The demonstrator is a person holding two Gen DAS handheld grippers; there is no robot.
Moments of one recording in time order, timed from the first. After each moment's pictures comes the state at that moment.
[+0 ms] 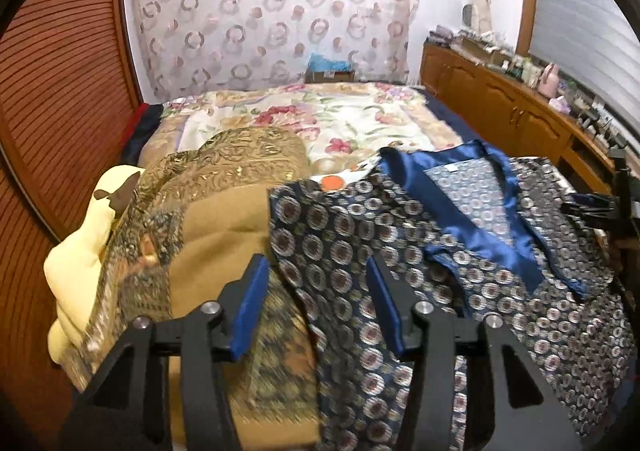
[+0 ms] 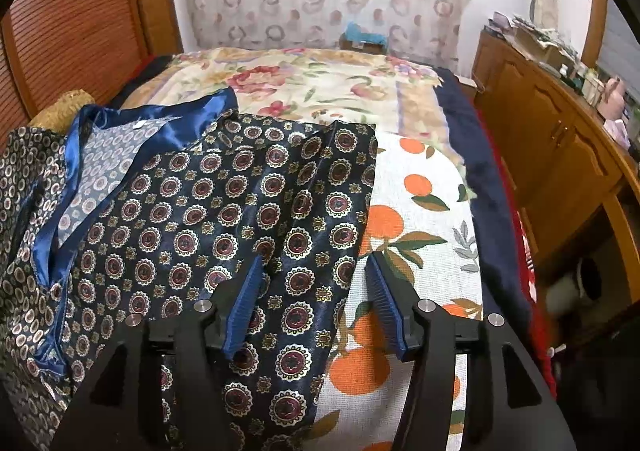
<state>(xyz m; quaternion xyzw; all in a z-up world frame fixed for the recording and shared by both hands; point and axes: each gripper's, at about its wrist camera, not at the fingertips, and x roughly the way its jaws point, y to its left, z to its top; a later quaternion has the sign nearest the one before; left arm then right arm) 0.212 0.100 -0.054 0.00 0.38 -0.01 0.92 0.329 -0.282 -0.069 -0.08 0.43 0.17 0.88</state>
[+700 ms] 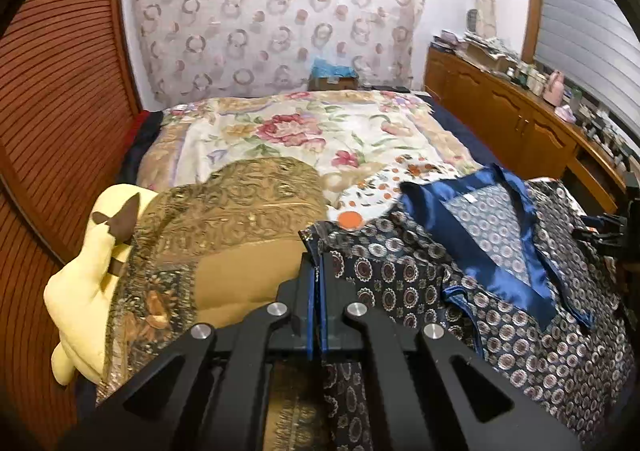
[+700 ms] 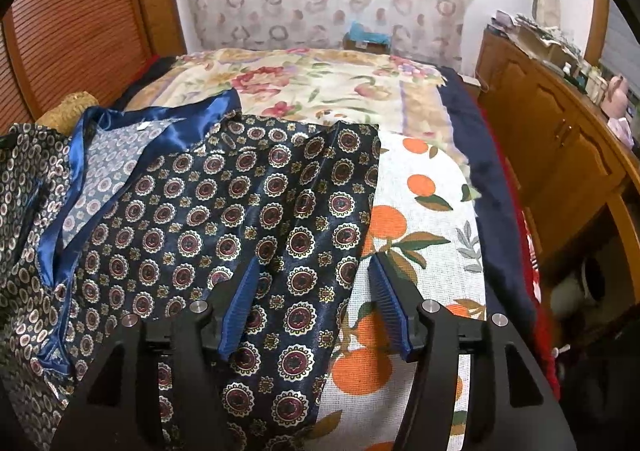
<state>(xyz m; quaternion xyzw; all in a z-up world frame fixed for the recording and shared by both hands) 0.246 0.121 -0.039 -0.01 0.37 -0.01 0.93 0.332 -0.277 -0.069 -0.09 0.43 0.18 0.88</state>
